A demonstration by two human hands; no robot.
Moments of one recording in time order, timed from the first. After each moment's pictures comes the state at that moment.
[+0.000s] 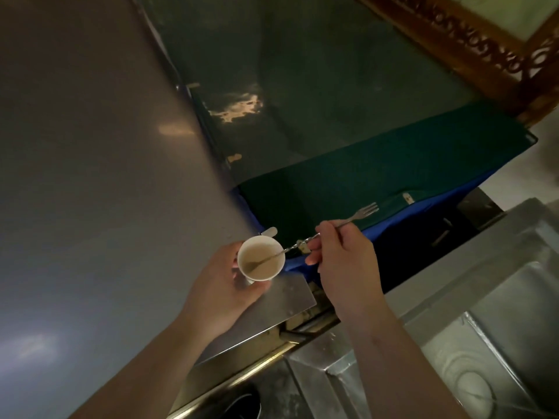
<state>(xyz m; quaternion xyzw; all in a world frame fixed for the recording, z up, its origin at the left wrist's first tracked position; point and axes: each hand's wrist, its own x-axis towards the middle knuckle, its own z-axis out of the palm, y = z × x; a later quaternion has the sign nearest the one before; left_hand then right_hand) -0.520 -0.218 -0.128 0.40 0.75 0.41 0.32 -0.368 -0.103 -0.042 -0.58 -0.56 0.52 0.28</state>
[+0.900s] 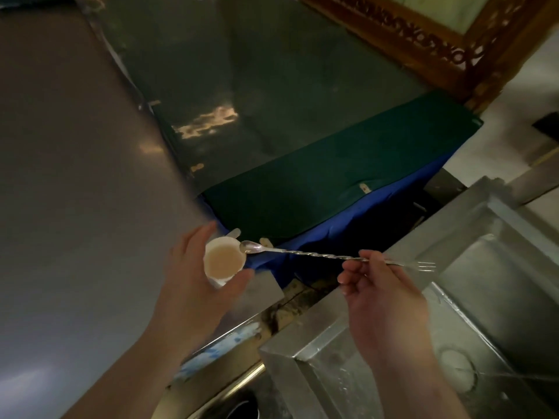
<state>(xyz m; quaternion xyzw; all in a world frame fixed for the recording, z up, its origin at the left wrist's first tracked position) -0.483 -0.217 -0.058 0.43 0.80 0.37 0.20 -0.267 -0.128 -0.019 -0.52 -0.24 0.66 0.48</state>
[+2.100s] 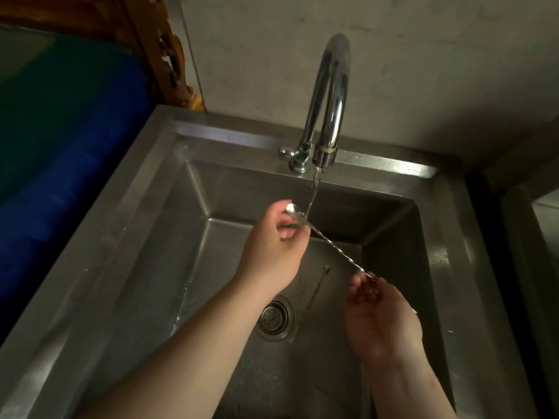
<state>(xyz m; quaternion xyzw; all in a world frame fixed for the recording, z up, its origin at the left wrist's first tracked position) 0.041 -0.062 -0.125 0.58 0.48 0.31 0.58 0.149 -0.181 -0.106 -0.46 0.25 0.44 0.73</state>
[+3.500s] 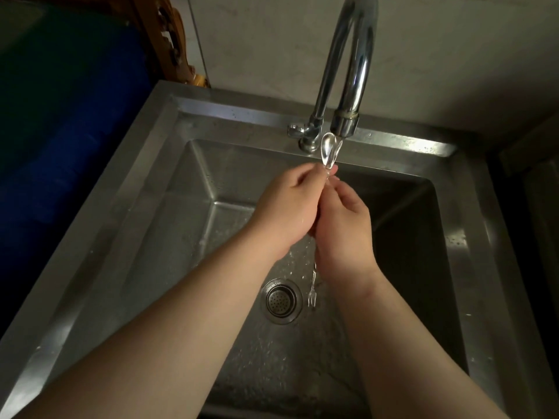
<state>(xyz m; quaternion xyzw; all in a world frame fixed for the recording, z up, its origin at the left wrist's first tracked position) 0.056 -0.039 -0.085 0.58 0.42 0.29 0.64 0.115 -0.097 -0.093 -0.60 -0.22 0.43 0.64</state>
